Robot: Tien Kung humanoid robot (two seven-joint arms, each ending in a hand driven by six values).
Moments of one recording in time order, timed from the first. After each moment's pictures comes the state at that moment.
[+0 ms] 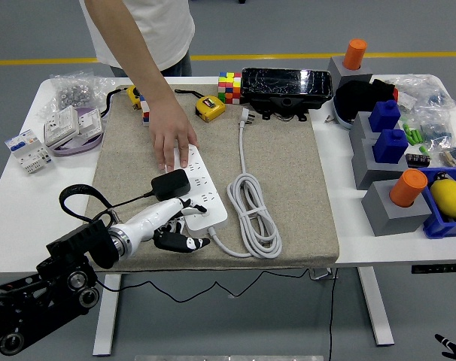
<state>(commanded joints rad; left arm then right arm) -0.38 0.41 -0.62 -1.53 1.57 0.07 0.38 0.10 -0.30 0.90 0.35 -0.55 -0.02 -0.13</state>
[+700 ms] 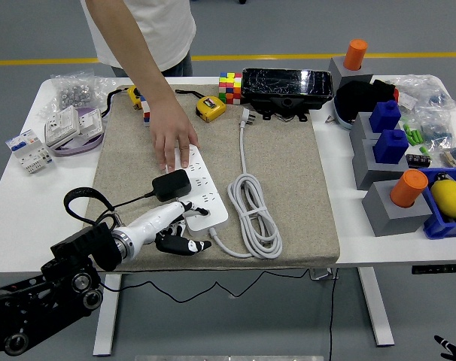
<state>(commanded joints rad) -0.39 0.40 -0.60 -1.50 1.57 0.06 0.39 0.10 -0.29 0.92 0.35 -0.55 -0.02 -0.13</state>
